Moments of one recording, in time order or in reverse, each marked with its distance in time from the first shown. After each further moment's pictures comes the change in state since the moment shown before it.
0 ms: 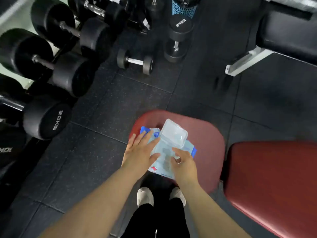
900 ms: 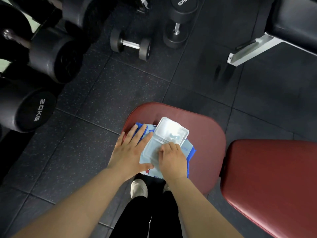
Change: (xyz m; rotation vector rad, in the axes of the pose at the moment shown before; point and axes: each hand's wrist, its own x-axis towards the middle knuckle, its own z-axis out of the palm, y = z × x) left_hand 0.011 -0.028 0.035 0.061 0.051 0.048; right_hand 0.039 0.010 0.034 -0.682 -0.001 -0.296
